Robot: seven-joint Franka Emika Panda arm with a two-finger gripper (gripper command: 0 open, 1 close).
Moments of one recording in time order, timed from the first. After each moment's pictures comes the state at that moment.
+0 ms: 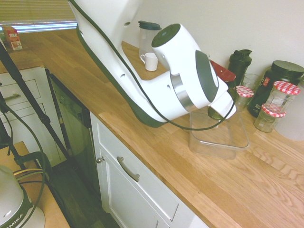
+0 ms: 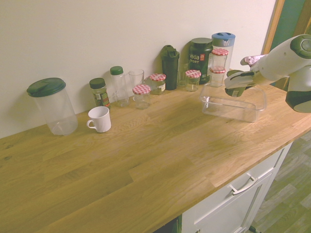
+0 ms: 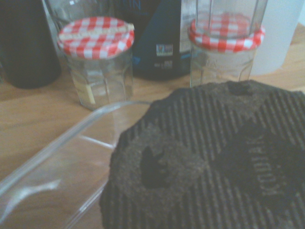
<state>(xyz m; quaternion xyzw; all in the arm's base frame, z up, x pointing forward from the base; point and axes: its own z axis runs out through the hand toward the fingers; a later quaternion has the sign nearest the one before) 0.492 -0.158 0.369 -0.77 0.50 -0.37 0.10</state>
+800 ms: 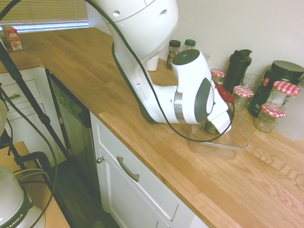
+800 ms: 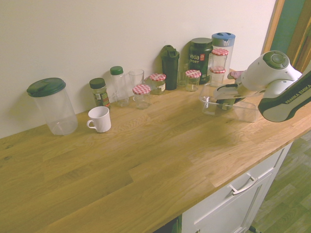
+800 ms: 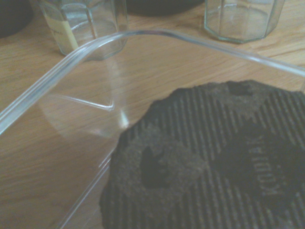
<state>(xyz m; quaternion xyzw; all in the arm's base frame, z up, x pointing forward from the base) 0.547 -0.159 0.322 -0.77 0.55 -0.30 0.09</state>
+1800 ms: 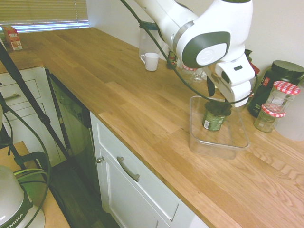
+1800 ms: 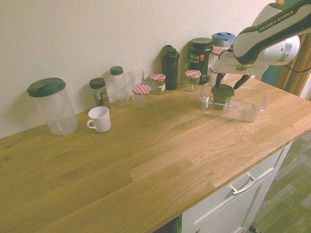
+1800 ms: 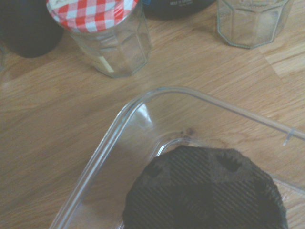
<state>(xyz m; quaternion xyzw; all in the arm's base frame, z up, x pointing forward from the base) 0.559 -0.175 0.436 -0.79 0.58 -0.18 0.12</state>
